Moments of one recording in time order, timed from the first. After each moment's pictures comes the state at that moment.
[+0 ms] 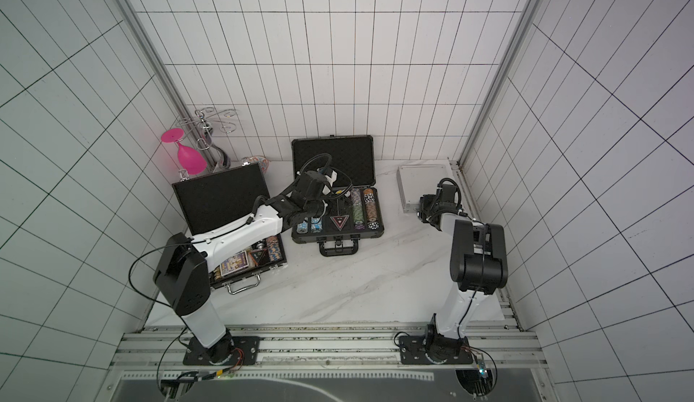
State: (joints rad) left arm -0.69 1.74 1.41 -0.31 0.15 -0.60; right arm -0.16 1.84 1.02 0.11 -0.20 1.48
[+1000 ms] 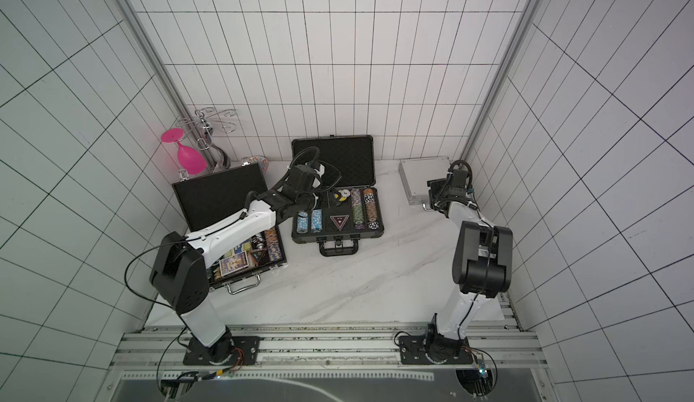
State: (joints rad) left arm -0.59 1.74 1.42 -0.33 0.11 -0.59; right arm -0.19 1.75 1.18 -0.05 -0.21 1.24
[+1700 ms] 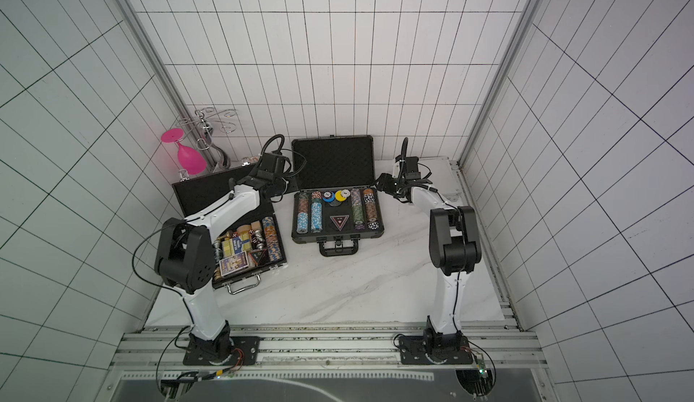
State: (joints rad) left arm -0.32 1.90 1.54 -0.39 -0.06 -0.46; right arm 0.12 2.03 1.50 -0.21 -0.34 0.38
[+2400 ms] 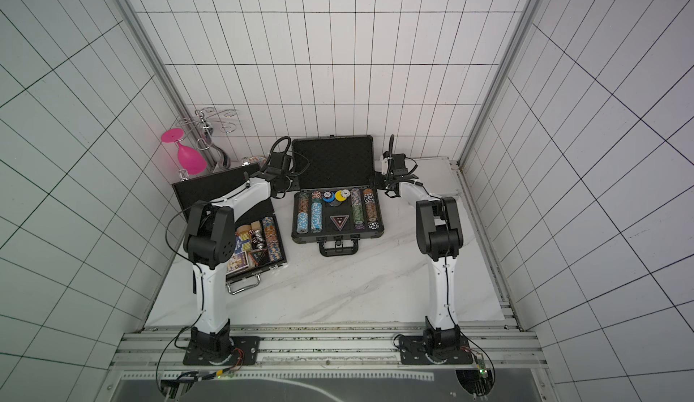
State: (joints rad) left arm -0.28 2.16 1.72 -0.39 -0.10 -0.35; right arm 0.17 2.24 1.71 -0.19 -0.25 0.23
